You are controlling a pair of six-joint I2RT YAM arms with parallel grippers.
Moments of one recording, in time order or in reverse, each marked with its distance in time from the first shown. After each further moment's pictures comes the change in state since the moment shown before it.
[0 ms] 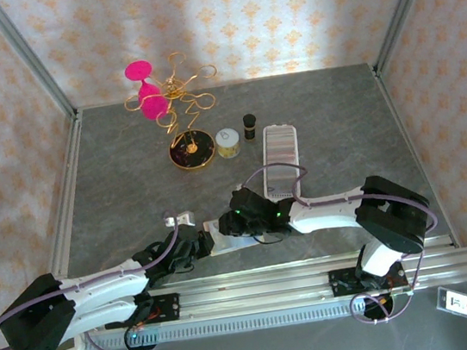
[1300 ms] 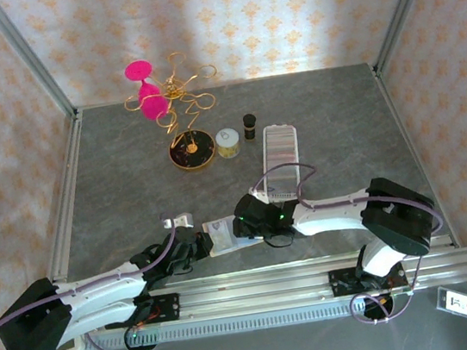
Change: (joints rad) left arm 0.000 -0.041 -0.025 0.002 0.000 -0.015; right arm 0.016 -0.029 -0.027 -0.200 0.190 -0.003
